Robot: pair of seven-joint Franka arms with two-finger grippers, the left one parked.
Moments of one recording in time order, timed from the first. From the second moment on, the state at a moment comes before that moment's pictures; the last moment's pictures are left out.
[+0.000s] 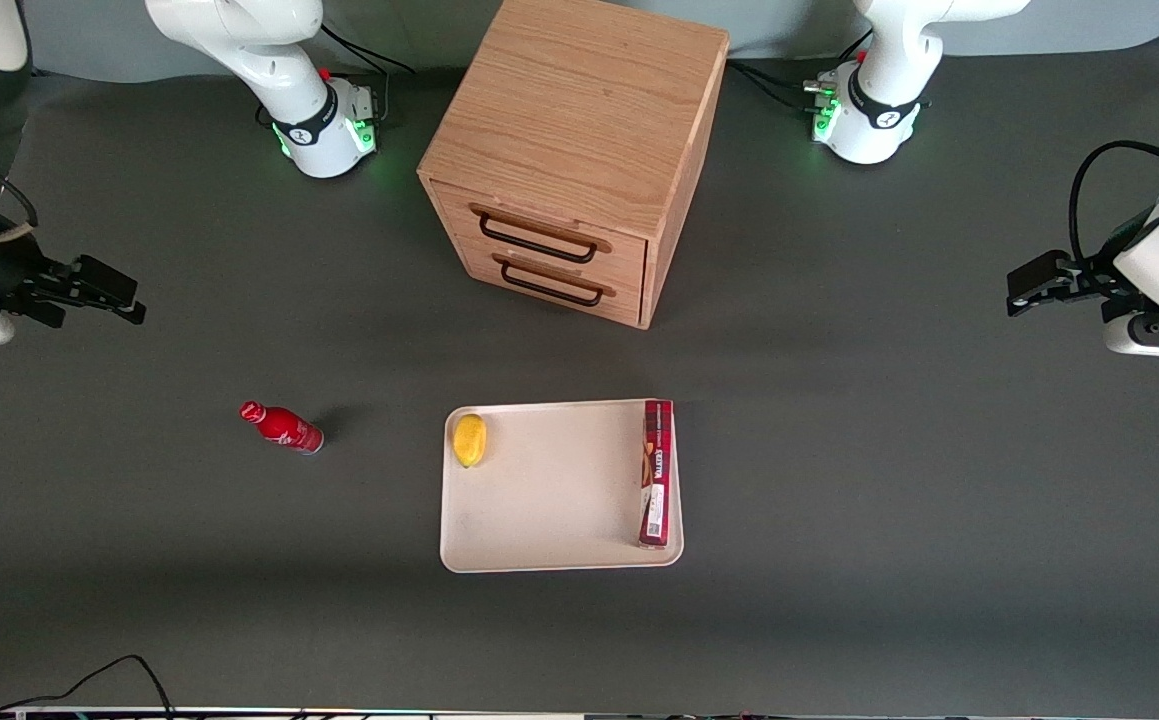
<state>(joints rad) -0.03 0.00 0.03 -1.67 0.03 1.68 0.02</state>
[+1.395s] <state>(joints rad) -0.03 0.22 0.07 -1.93 -0.03 2.13 -0.04</state>
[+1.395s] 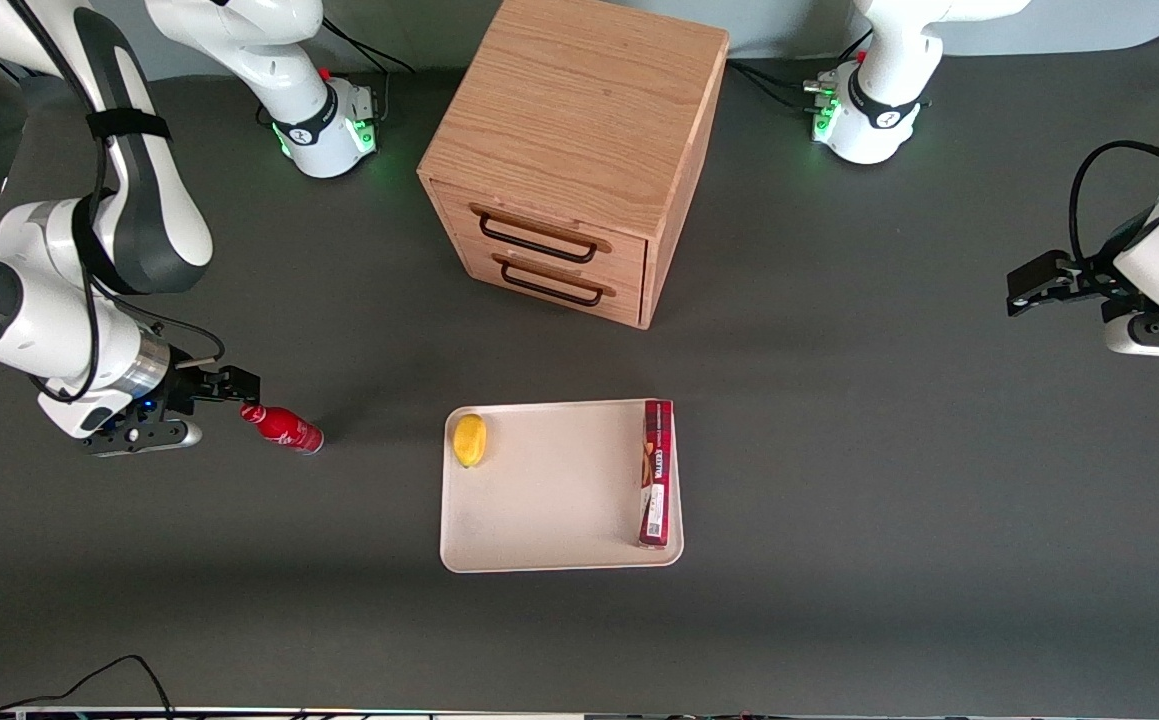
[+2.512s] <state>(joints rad) -0.02 0.27 0.08 -1.98 -0.04 2.24 -0.04</state>
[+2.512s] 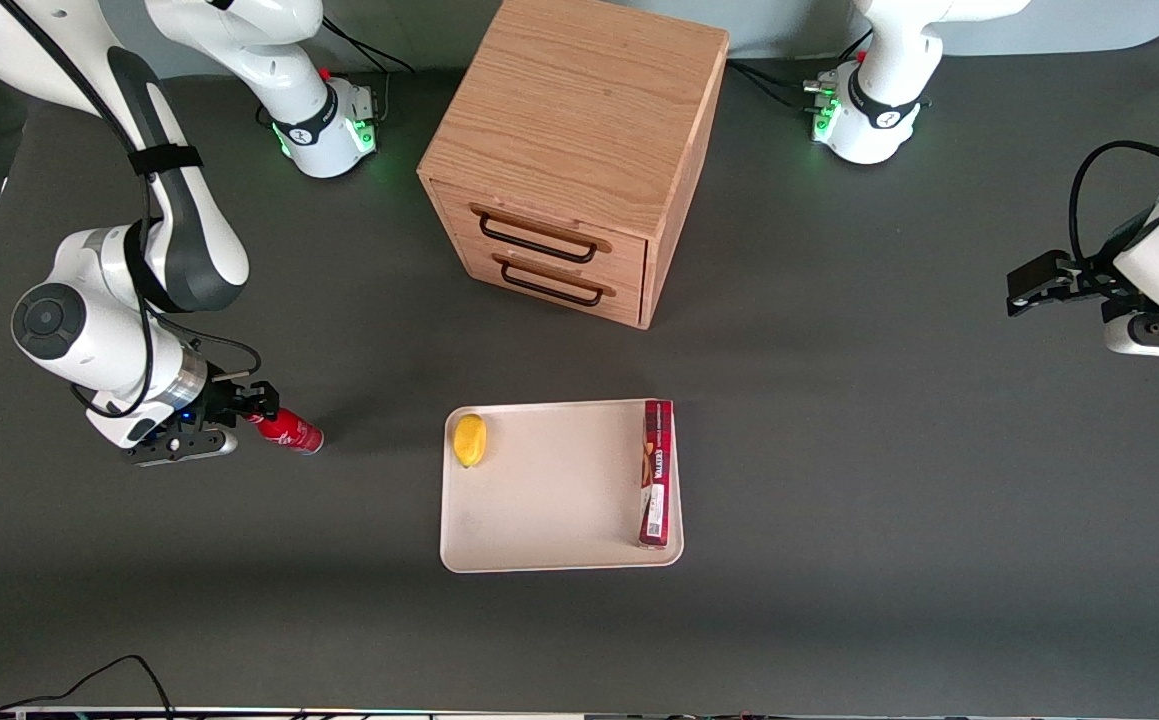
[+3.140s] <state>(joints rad) -0.02 0.27 0.08 -1.96 -0.04 2.24 -0.04</state>
